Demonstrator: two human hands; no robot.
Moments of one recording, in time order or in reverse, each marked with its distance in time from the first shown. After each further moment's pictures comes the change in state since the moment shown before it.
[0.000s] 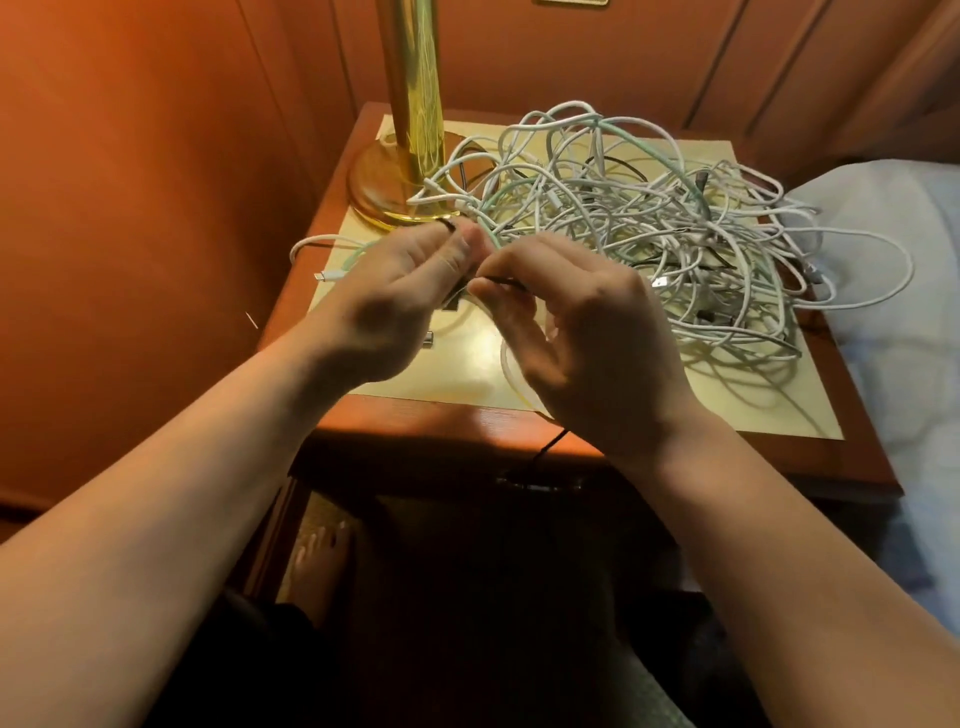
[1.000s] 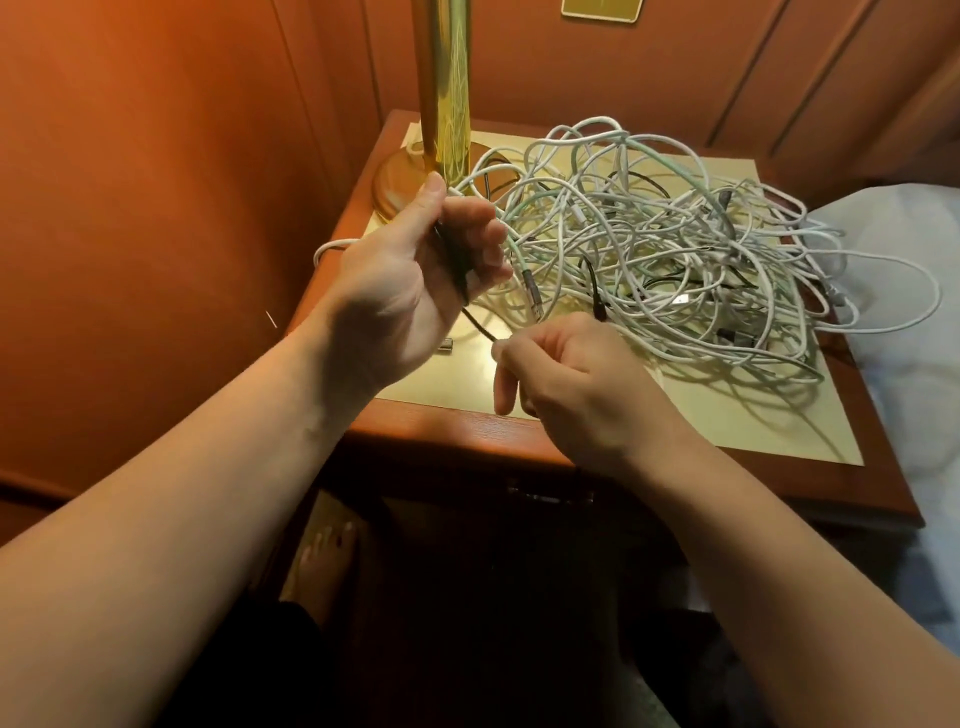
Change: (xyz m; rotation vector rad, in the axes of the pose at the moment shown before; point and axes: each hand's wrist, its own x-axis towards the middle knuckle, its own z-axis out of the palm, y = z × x) left_hand 0.007 0.012 0.005 -0.933 0.231 -0.197; right_hand -0.003 -0.014 0.005 0.433 -0.404 0.514
